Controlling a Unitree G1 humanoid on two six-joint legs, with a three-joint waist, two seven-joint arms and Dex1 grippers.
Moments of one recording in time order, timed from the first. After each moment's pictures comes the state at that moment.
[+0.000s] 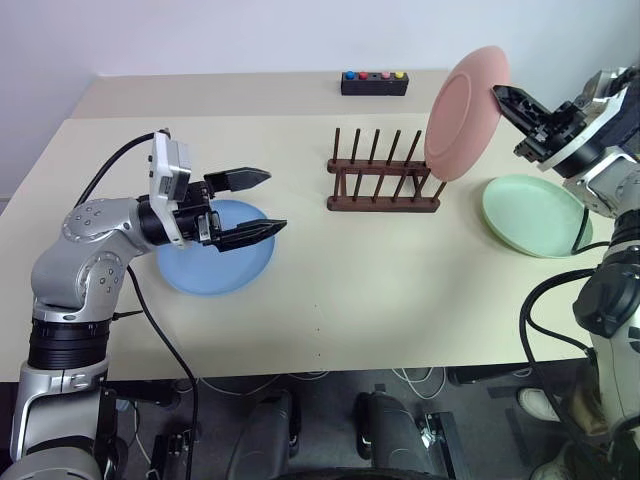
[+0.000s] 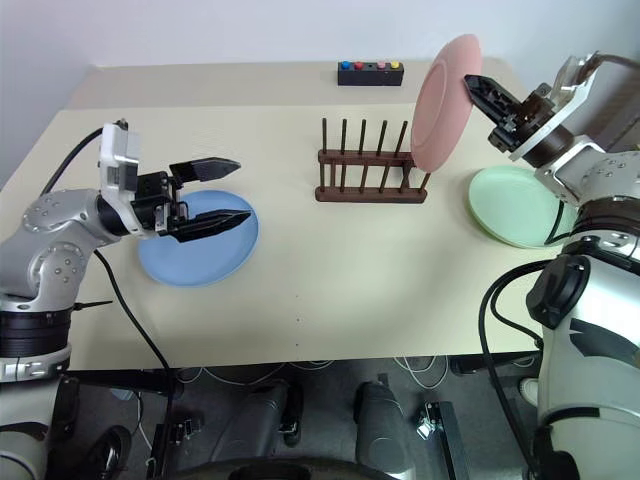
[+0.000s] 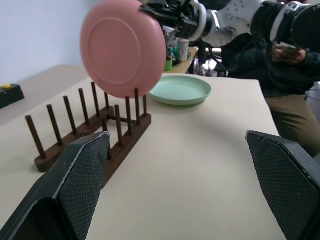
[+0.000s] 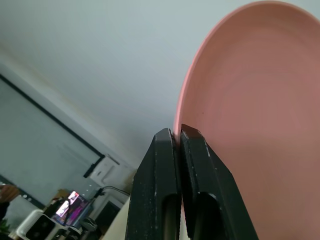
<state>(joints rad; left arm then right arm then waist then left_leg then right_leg) -0.53 0.68 0.14 -0.13 -0.66 0.47 -1.12 -1.16 -0.75 -0.48 1.07 0.64 0.88 1.09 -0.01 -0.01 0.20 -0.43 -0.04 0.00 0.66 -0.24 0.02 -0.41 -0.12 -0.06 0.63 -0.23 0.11</state>
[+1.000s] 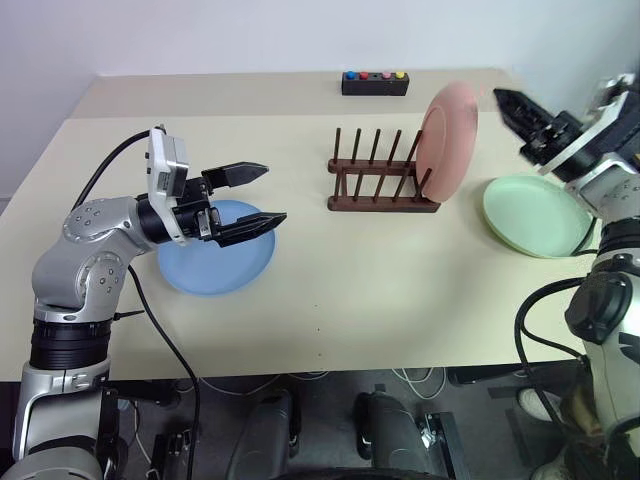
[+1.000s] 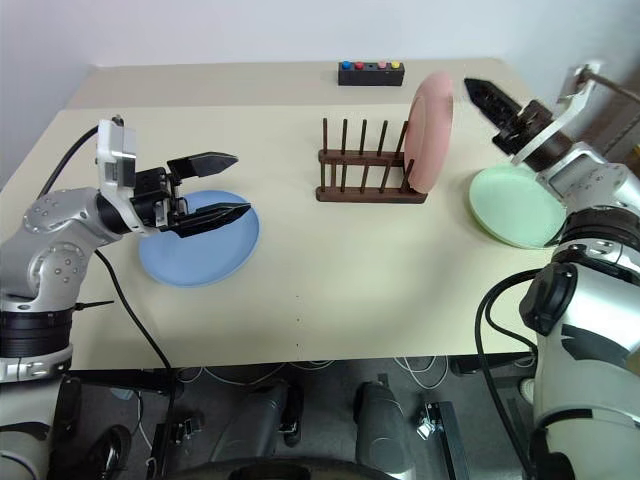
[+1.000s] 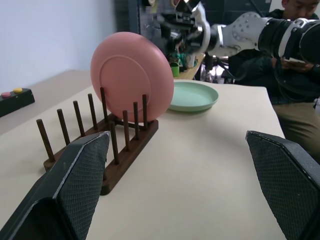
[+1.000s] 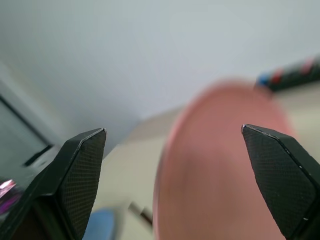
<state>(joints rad) -0.53 0.67 0.14 -0.13 -0.68 0.47 -1.10 -1.11 -0.73 -0.48 1.01 0.56 0.54 1.07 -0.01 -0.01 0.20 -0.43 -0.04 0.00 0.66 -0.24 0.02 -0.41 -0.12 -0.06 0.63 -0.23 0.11</state>
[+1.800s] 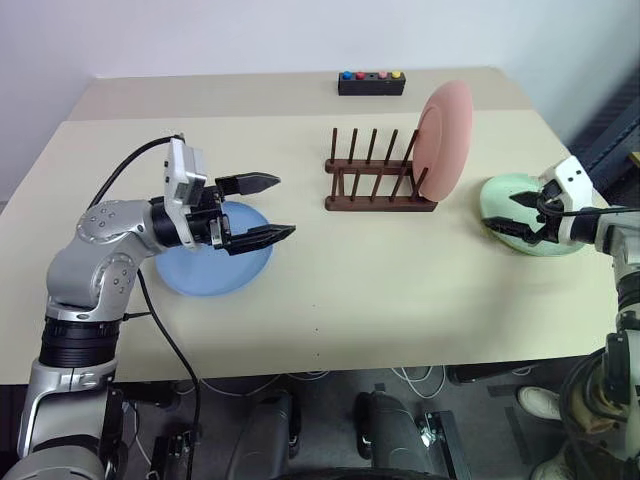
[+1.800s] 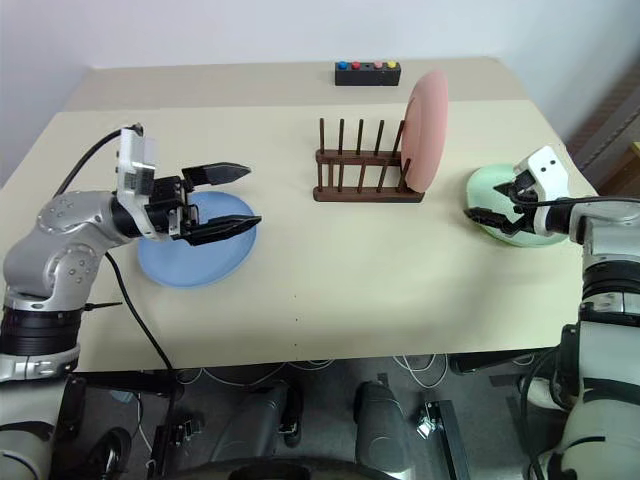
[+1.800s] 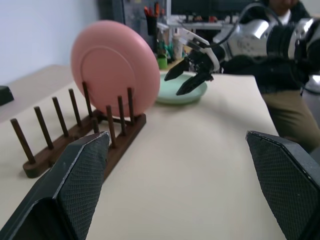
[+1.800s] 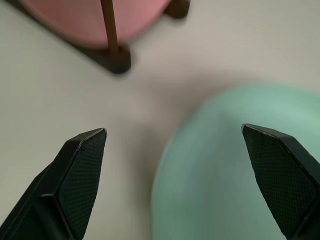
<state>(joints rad) -0.53 0.66 0.09 -0.12 -0.62 0.44 -1.14 -0.84 -0.89 -0.04 0.99 0.06 0.16 1.11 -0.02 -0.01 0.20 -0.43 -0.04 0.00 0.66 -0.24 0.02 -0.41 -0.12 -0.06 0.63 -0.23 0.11</state>
